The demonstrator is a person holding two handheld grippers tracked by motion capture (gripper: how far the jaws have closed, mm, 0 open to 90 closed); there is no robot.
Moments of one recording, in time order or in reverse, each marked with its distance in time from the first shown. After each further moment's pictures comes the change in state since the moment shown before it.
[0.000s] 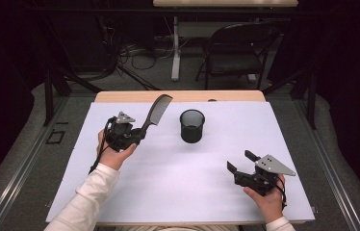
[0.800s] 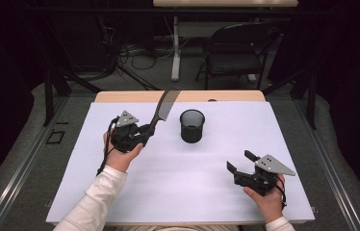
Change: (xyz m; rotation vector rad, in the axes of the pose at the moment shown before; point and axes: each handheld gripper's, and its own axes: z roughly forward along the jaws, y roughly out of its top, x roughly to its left) left arm -0.020 0.005 -0.004 -0.170 -0.079 -0.001; right arm 0.000 0.000 0.001 0.006 0.002 0.004
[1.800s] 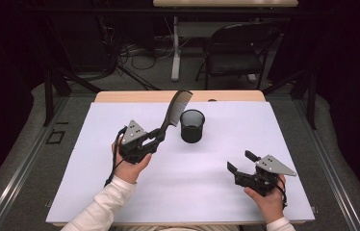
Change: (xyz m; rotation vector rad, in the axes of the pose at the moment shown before) left arm -0.038 -0.014 -0.003 -0.158 -0.045 0.073; right arm 0.000 0.000 -0.002 -0.003 0.006 0.006
